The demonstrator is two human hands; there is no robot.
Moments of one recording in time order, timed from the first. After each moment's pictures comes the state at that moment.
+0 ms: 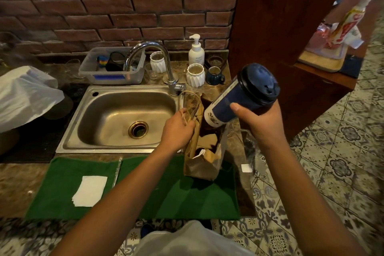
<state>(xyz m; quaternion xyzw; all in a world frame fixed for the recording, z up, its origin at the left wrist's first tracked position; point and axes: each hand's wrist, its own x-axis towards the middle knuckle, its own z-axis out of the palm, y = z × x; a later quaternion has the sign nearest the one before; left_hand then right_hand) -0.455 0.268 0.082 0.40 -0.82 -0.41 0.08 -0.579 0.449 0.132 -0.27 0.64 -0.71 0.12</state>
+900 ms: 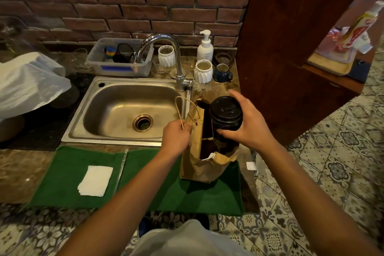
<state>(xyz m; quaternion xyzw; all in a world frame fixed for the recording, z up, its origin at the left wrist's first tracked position) -0.413 0.269 0.070 0.45 -0.73 -0.51 0.11 -0.580 0.425 0.097 -0.45 0.81 -0.36 0.13</state>
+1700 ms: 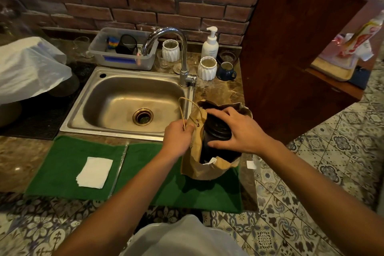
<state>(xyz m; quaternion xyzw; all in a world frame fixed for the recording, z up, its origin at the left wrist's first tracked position) -0.396 0.270 0.066 0.44 -0.73 -0.50 0.11 -0.563 0.409 0.097 -0.59 0.79 -0.12 0.15</state>
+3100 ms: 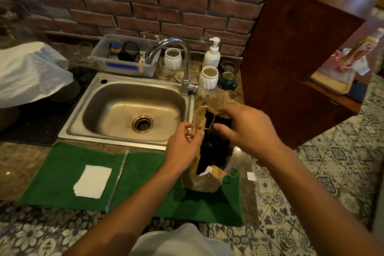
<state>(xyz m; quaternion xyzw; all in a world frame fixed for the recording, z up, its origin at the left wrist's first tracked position) -0.392 0.270 0.057 0.41 -0.71 -0.55 0.17 -0.530 0.384 0.177 -0.53 0.84 -0.10 0.01</state>
